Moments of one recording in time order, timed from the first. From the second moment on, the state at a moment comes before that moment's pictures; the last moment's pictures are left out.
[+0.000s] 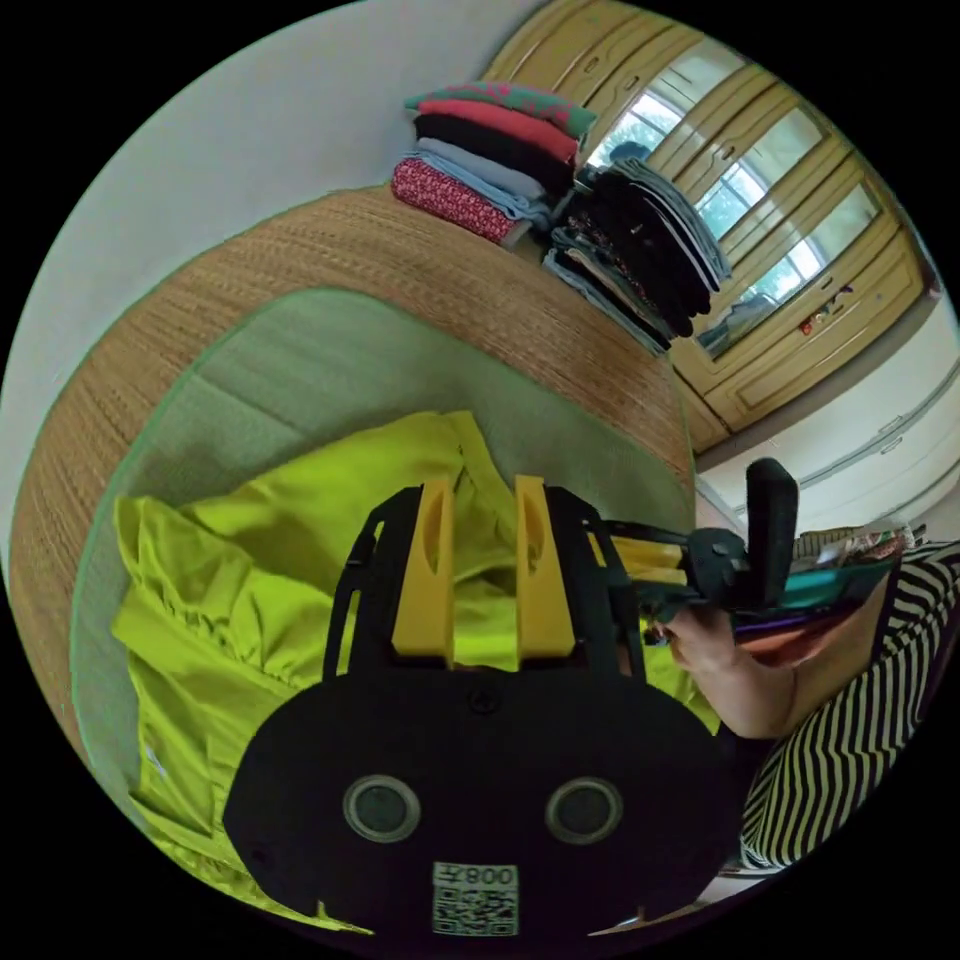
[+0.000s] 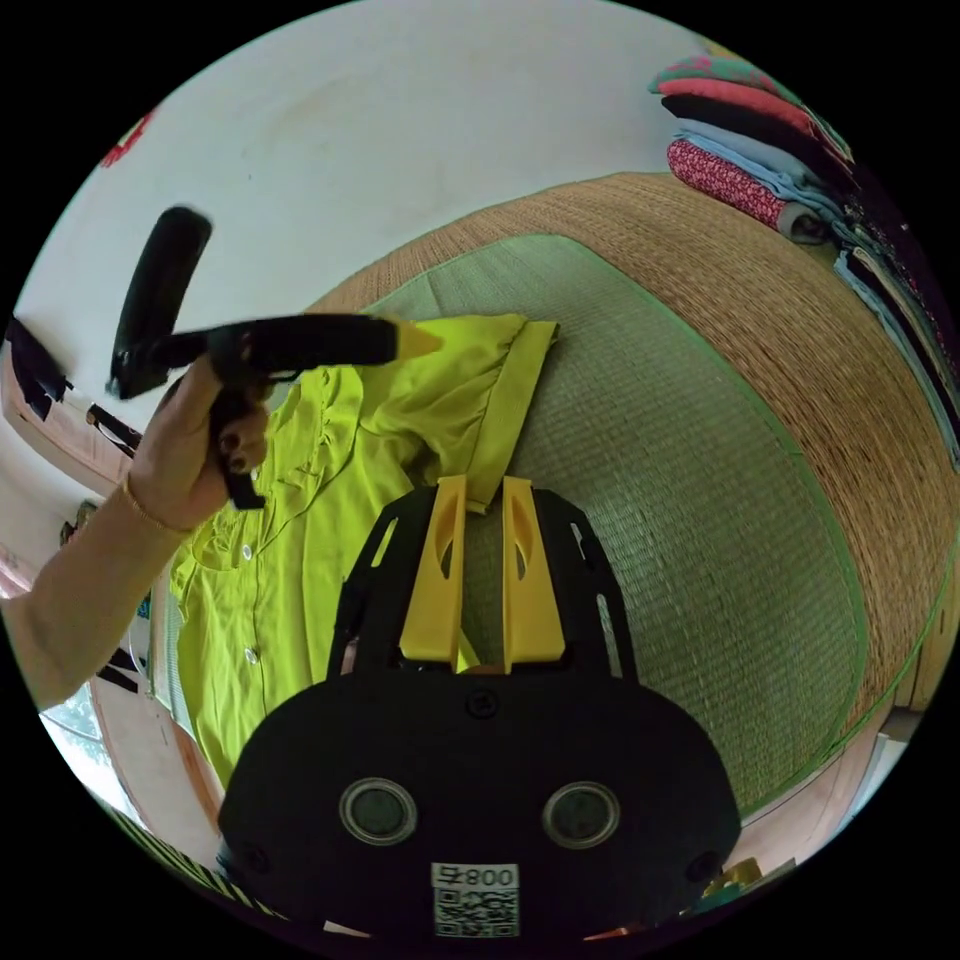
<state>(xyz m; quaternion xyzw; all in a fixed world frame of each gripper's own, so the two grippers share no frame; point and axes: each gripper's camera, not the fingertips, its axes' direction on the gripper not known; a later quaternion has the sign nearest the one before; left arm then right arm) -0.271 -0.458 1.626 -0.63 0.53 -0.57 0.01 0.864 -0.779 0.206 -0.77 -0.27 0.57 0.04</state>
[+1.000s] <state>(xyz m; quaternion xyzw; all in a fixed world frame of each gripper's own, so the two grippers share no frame) -0.220 -0.388 1.640 -0.64 0.49 -0.59 0.02 0.882 -0.766 0.201 -0.71 -0.24 0.65 0.11</state>
